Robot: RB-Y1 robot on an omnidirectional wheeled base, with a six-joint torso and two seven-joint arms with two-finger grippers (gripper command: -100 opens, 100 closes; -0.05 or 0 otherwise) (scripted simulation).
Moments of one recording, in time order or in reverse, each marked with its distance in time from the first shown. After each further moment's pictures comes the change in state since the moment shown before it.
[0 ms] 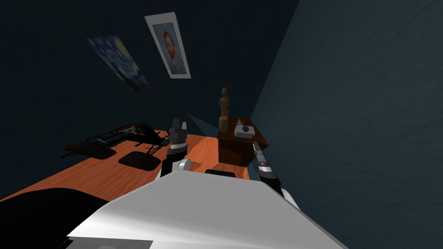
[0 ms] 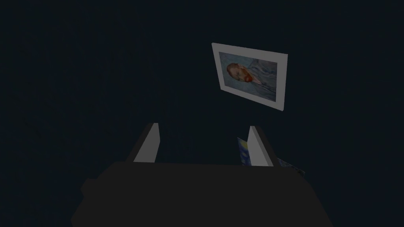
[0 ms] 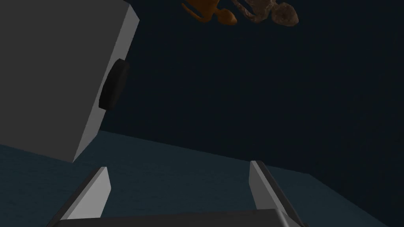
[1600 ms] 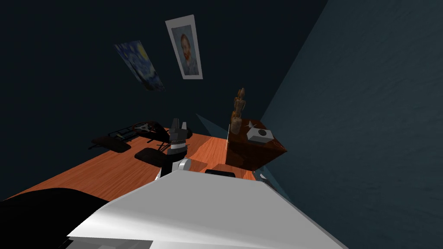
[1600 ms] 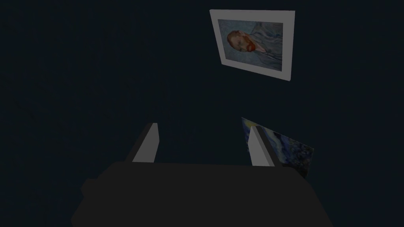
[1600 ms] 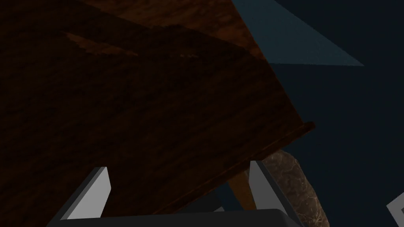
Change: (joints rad) left arm 0.000 0.000 0.000 0.000 0.000 0.000 0.000; right arm 0.108 -0.358 0.067 0.459 0.262 0.122 0.162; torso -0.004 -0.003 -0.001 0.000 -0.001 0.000
